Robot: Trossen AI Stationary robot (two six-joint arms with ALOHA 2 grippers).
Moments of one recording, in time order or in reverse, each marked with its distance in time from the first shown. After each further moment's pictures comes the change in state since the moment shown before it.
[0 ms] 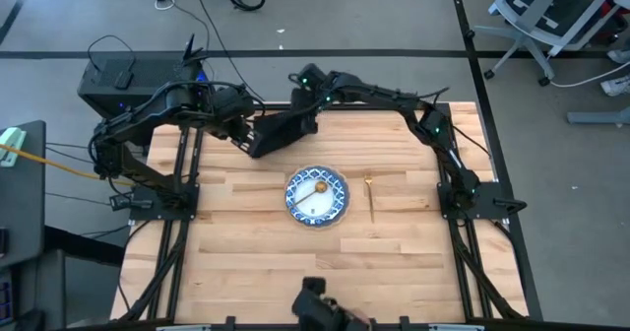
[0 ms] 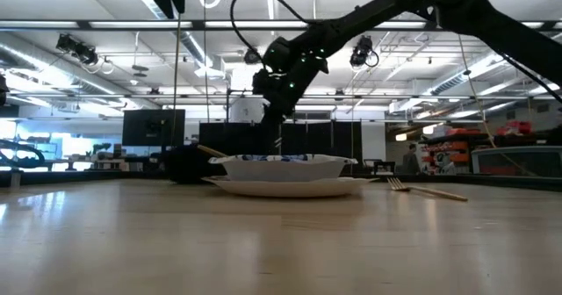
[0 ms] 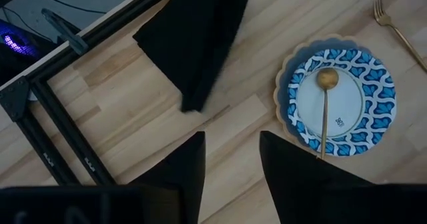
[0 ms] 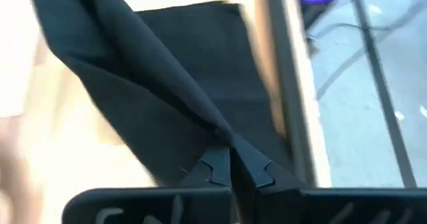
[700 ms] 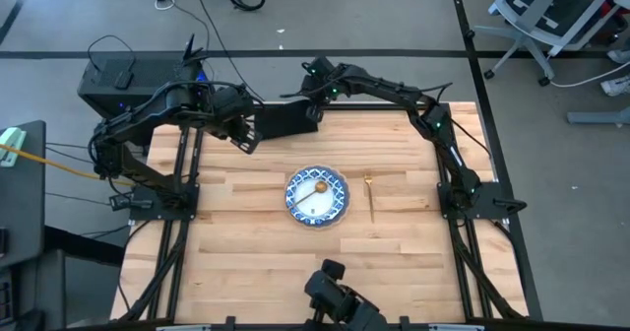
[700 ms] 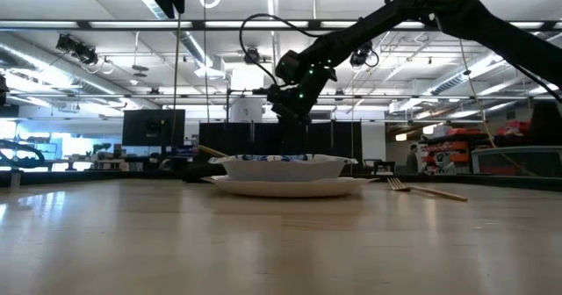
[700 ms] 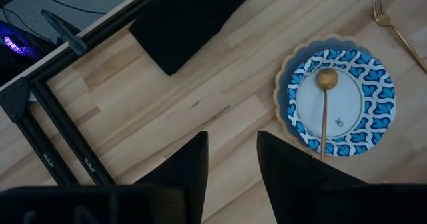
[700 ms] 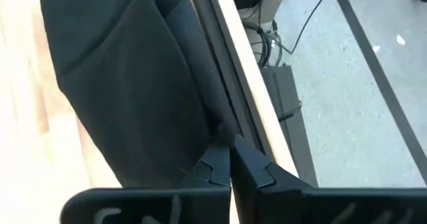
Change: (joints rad) left arm 0.000 0.000 0.000 0.002 0.000 0.002; right arm -0.093 0.008 -0.015 -0.015 0.093 0.153
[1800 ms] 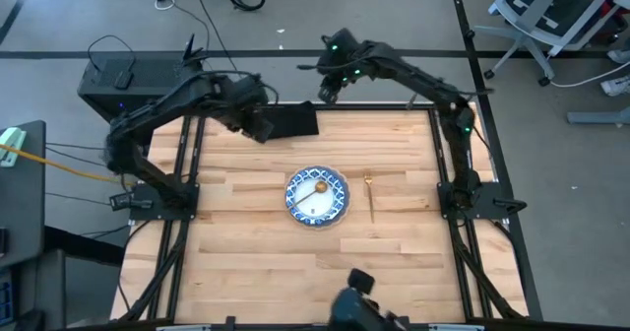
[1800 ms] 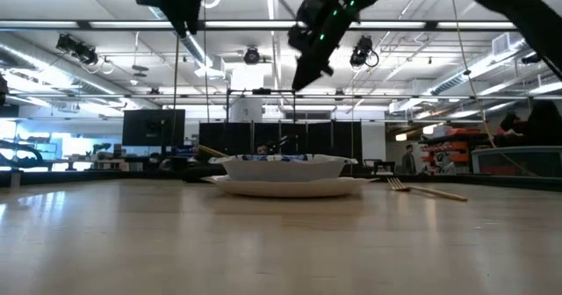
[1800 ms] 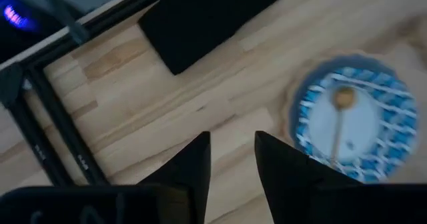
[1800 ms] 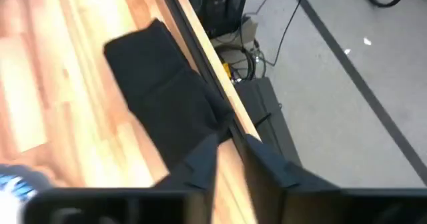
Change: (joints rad) left arm 0.108 0.094 0.002 0.040 0.036 -0.008; right arm 0.002 -0.261 0.052 -0.235 0.021 0.123
